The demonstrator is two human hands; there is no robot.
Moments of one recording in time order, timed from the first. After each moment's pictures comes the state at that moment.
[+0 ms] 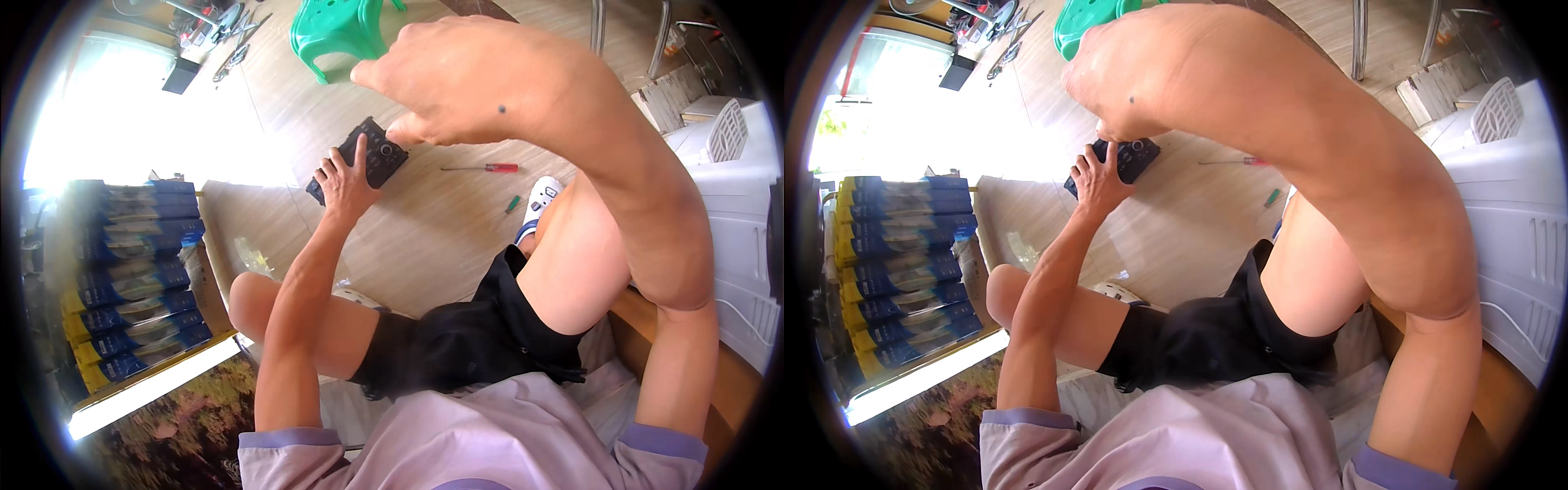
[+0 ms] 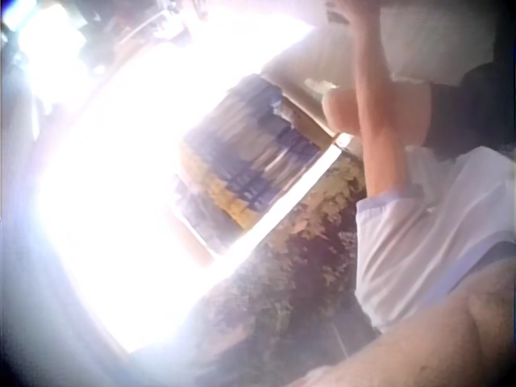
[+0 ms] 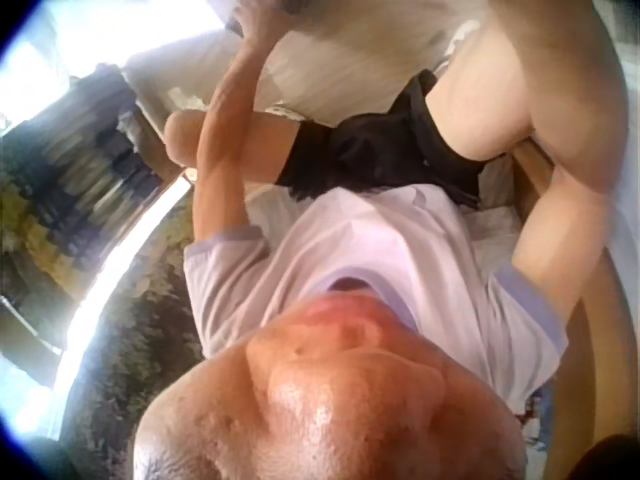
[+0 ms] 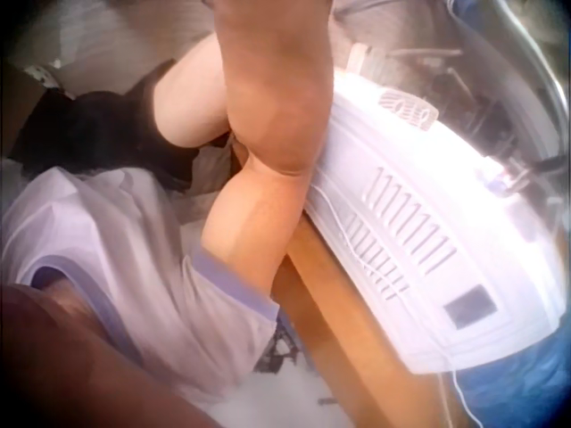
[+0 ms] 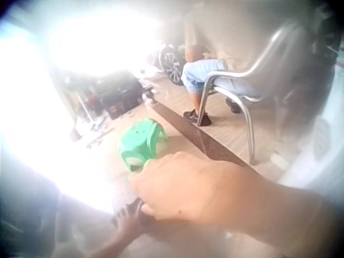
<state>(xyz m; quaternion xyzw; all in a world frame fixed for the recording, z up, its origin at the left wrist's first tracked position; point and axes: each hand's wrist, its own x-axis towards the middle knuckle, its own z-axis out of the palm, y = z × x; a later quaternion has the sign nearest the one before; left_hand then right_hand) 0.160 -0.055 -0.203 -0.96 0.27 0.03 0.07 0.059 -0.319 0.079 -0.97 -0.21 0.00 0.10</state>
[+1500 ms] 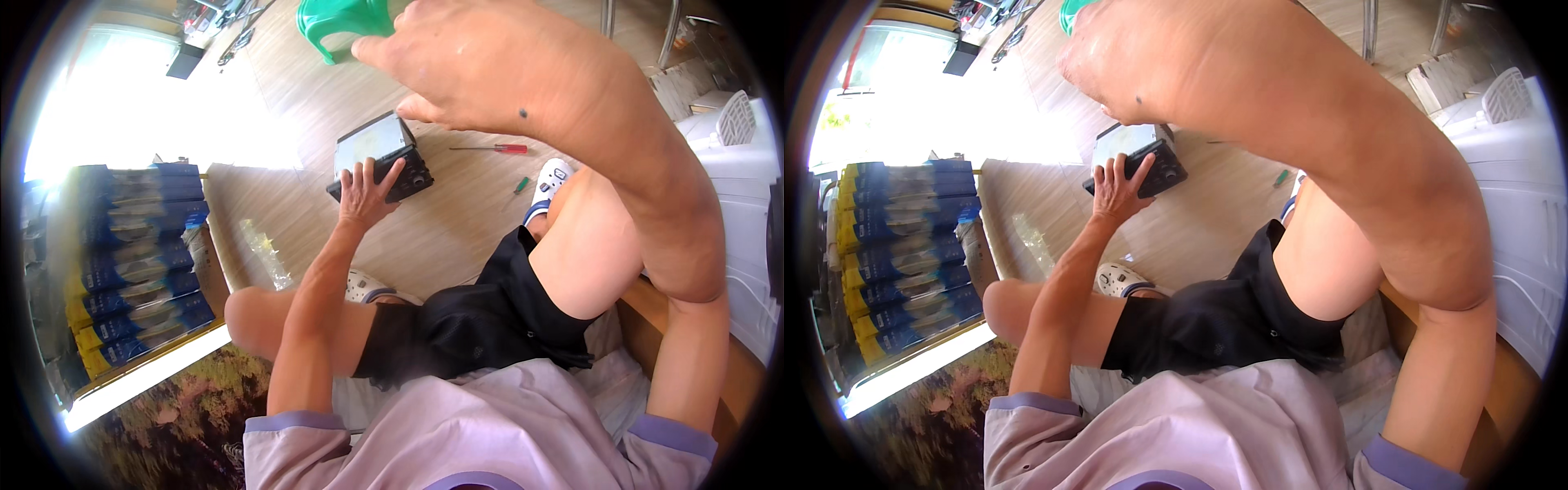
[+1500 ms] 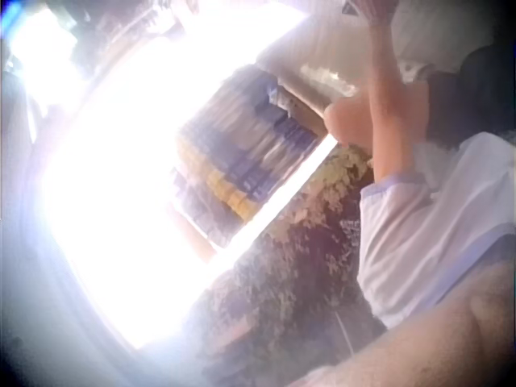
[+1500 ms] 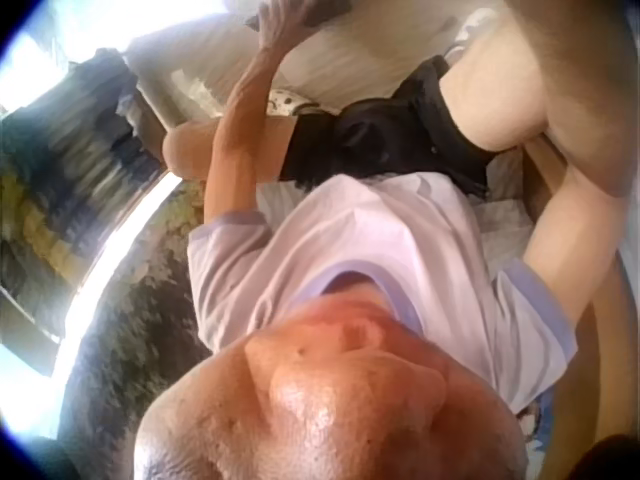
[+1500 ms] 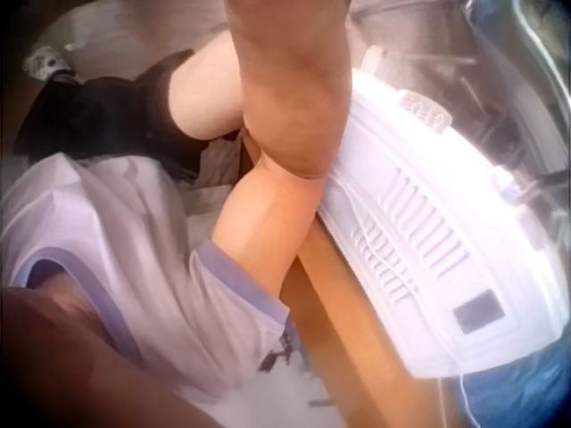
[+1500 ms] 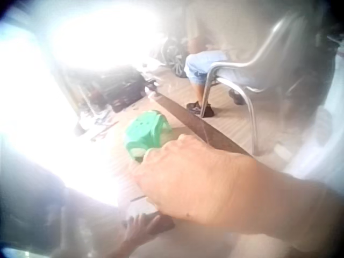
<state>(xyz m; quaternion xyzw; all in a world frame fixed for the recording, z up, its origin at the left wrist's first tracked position) 0.113 -0.007 -0.238 -0.87 0.48 -0.10 0.06 0.029 -0.318 0.102 -0.97 -0.24 0.01 0.07</state>
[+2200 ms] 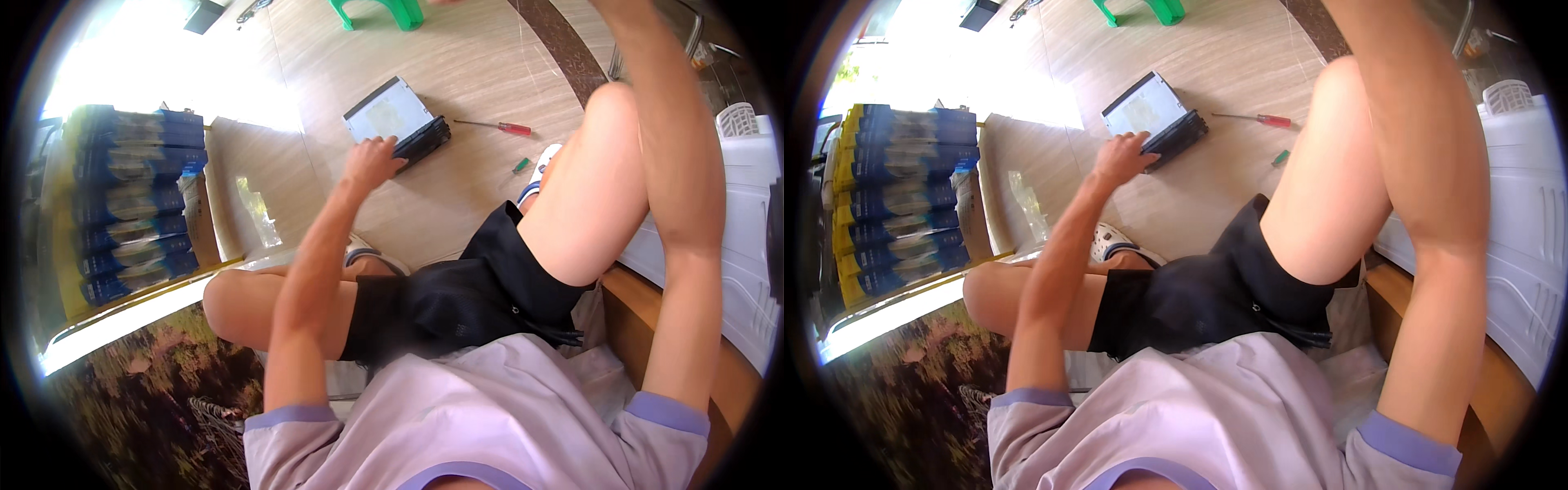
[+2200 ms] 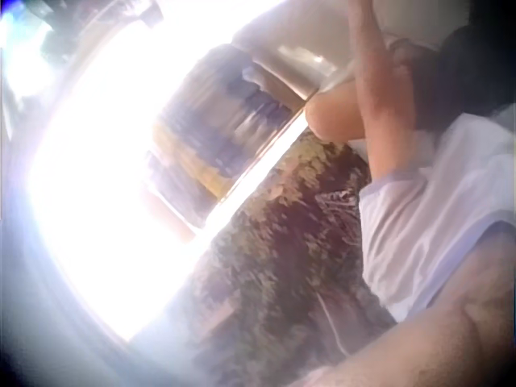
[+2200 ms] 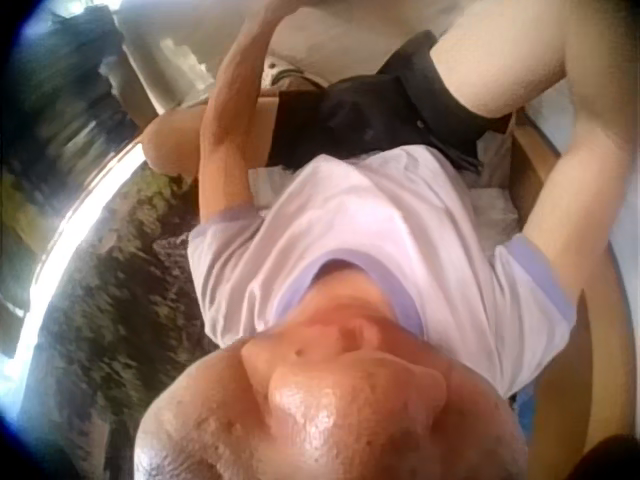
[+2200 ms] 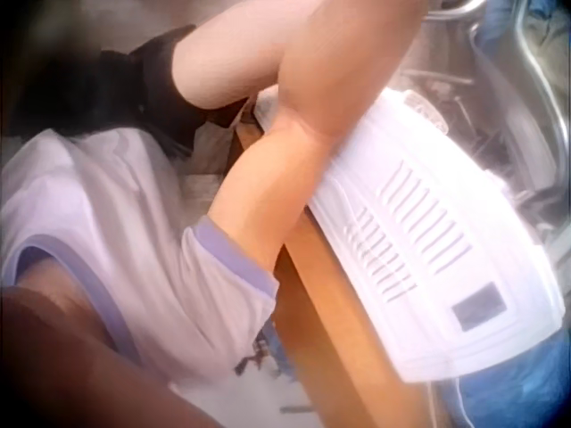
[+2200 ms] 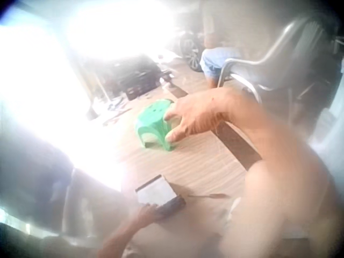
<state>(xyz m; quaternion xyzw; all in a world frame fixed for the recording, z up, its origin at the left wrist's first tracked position) 0.094 -0.053 -0.198 -0.93 0.34 0.16 0.01 0.107 -0.385 0.081 -0.97 -0.21 0.04 0.06</state>
